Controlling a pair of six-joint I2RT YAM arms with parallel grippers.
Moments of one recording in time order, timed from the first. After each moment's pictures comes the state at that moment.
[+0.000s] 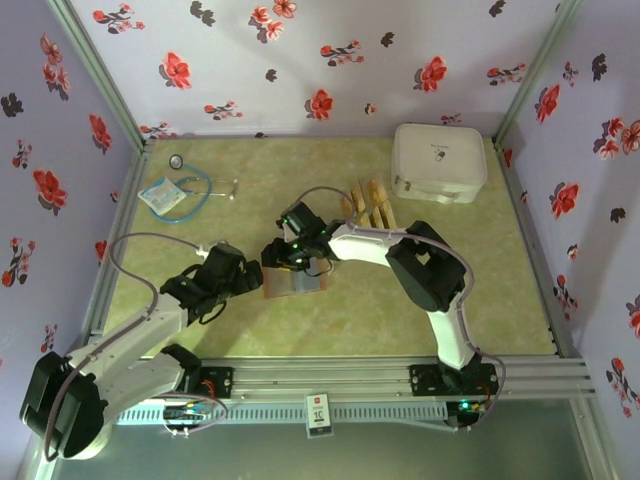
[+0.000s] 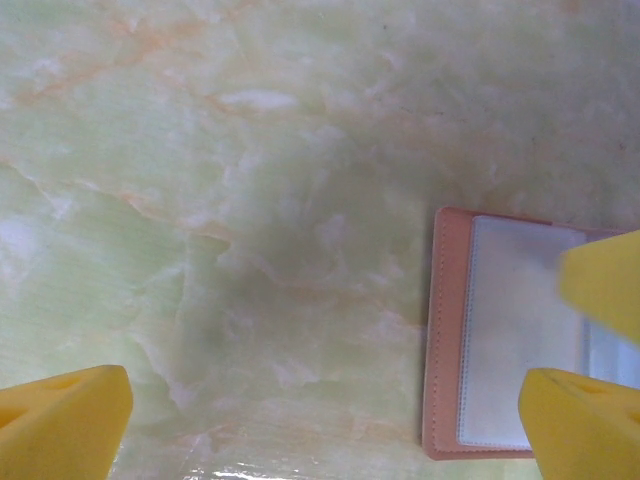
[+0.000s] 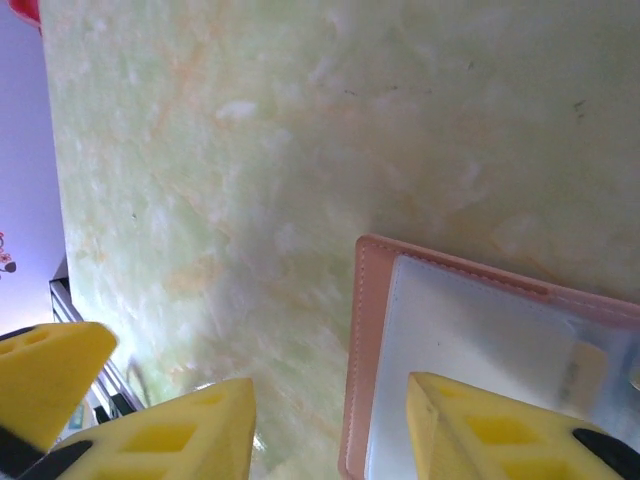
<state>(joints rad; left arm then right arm) -0.61 0.99 0.53 -0.53 -0.26 -0.79 0.86 2.02 1.37 -0.24 -0.47 0.81</state>
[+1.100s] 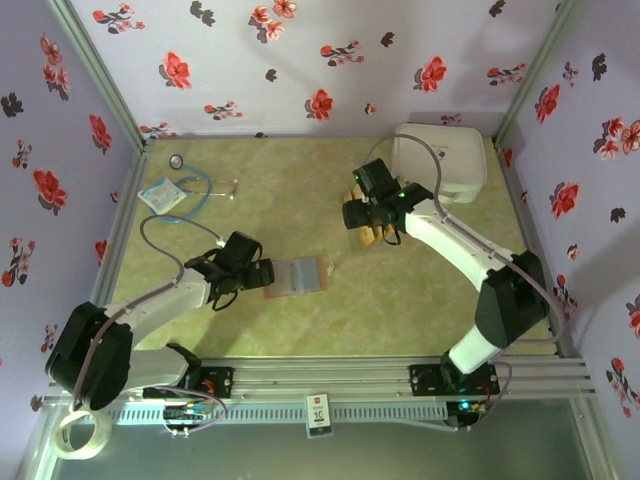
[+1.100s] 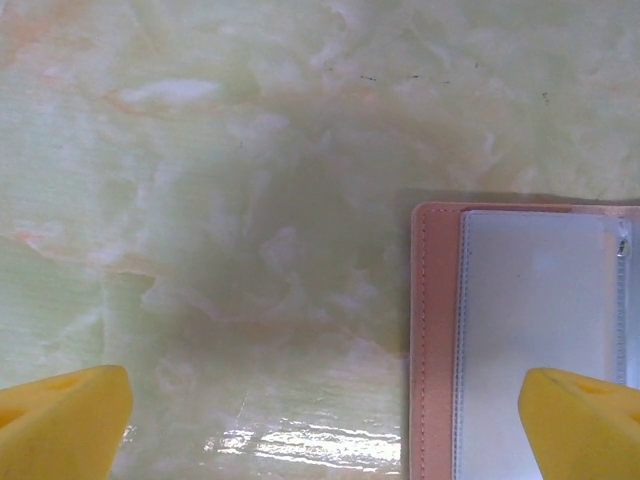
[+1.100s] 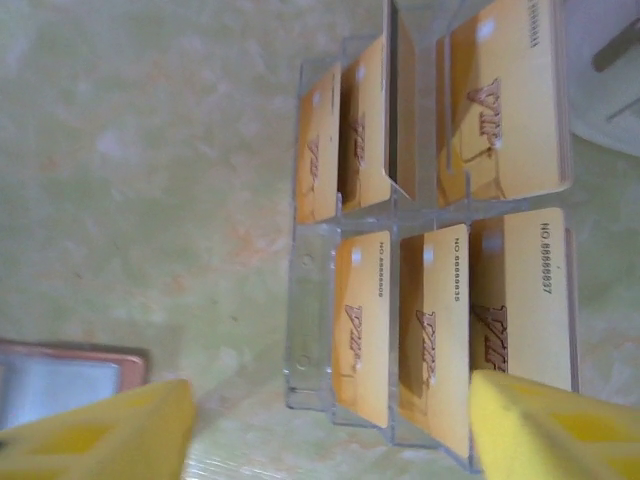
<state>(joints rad) -0.61 1.25 0.63 -0.48 -0.22 -0.69 0.59 1.61 1.33 -0.74 0.14 0.30</state>
